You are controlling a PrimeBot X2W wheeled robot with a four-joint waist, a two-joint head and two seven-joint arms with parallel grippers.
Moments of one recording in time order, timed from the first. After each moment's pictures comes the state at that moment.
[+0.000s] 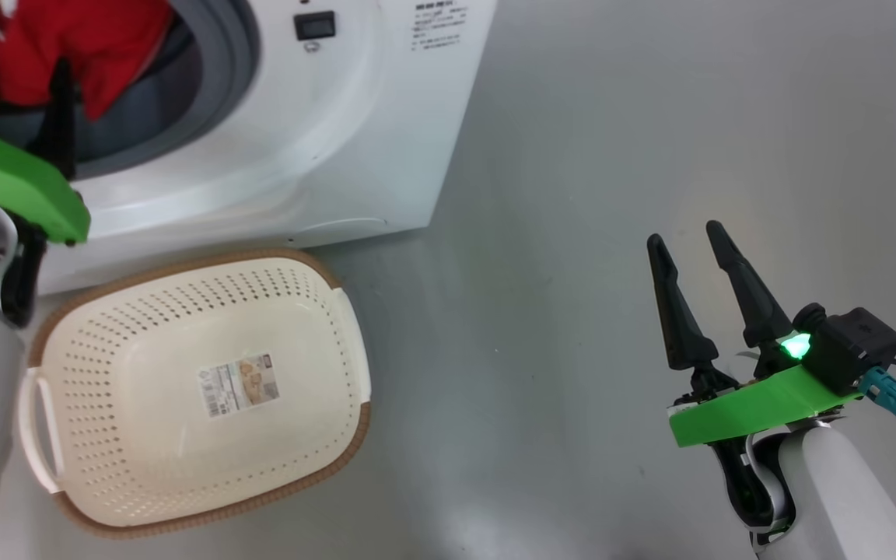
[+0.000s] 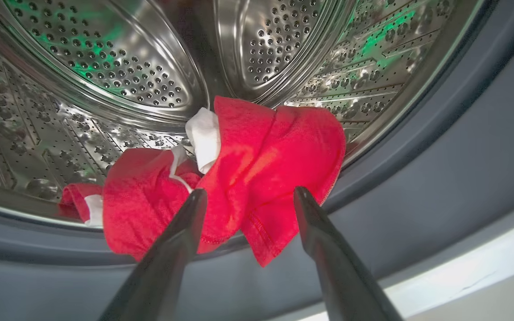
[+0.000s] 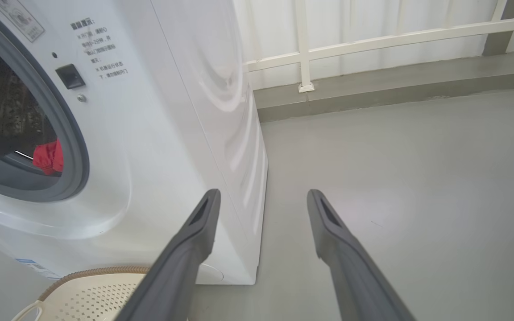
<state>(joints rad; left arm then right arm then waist) -1.04 0.33 -0.23 0.96 -0.44 -0.13 -0.17 -0.27 -0.05 0.11 0.19 0.40 0.12 -0.26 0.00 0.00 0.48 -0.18</state>
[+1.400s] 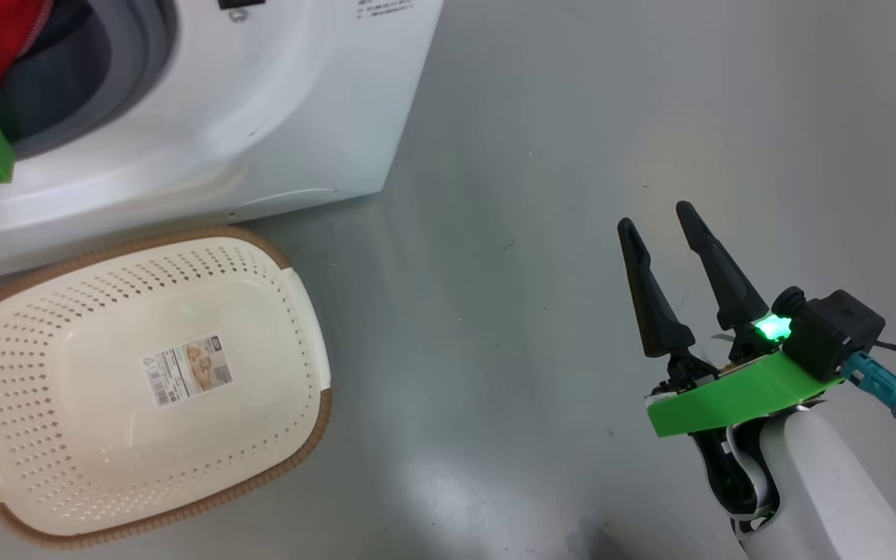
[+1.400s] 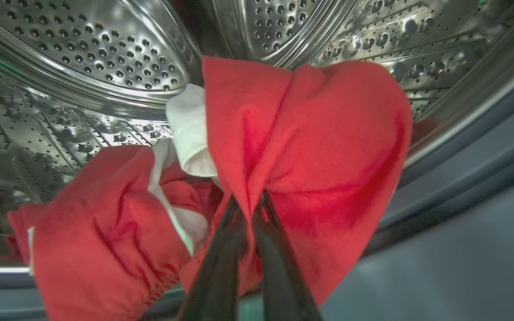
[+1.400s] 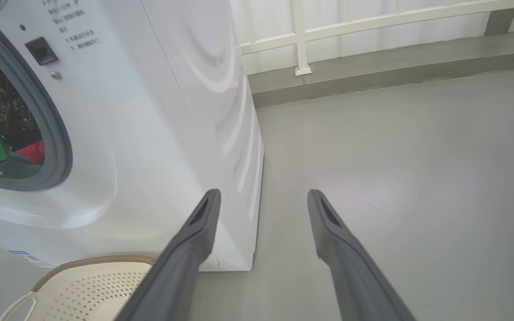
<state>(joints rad) -1.31 0.36 -0.36 1.29 -0.41 -0.13 -0.24 -0.32 -0.05 0.18 0.17 0.44 0.12 -0.26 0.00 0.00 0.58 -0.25</state>
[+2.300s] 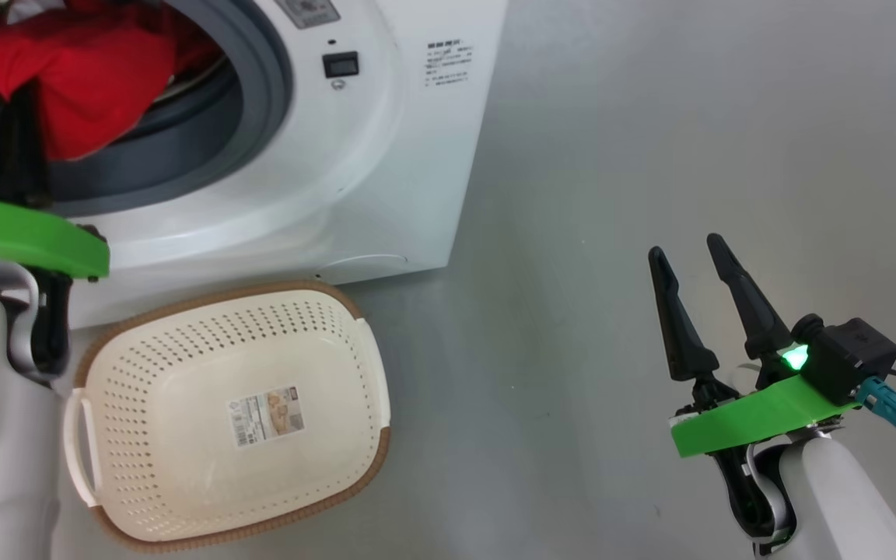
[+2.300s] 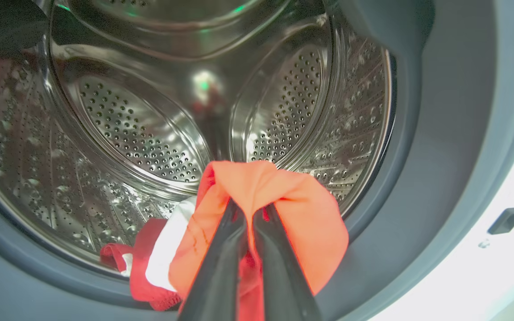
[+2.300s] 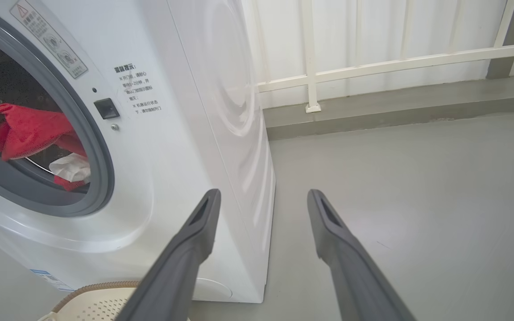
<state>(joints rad) -0.86 0.26 -0.02 0.70 -0.38 -0.12 -0.25 -0.26 -0.05 0.11 0.19 0.40 0.12 -0.26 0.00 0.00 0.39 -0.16</state>
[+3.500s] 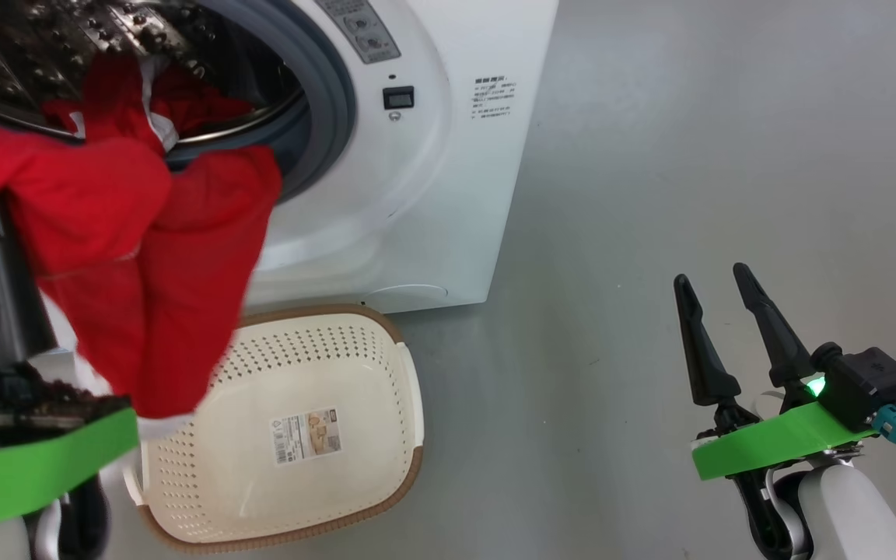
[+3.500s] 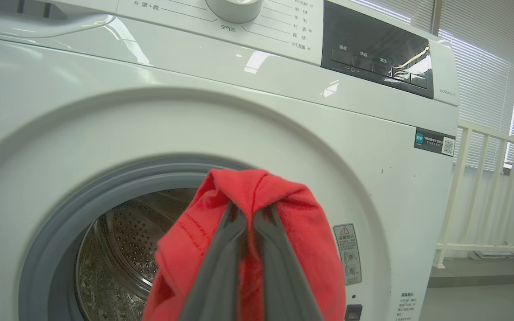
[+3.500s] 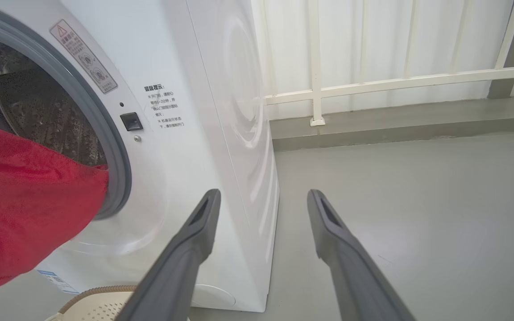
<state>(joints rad) -0.32 0.05 0.19 -0.18 -0.32 -0.12 -0.26 -0.18 -0.05 0.05 0.18 0.35 0.12 -0.26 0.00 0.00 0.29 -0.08</state>
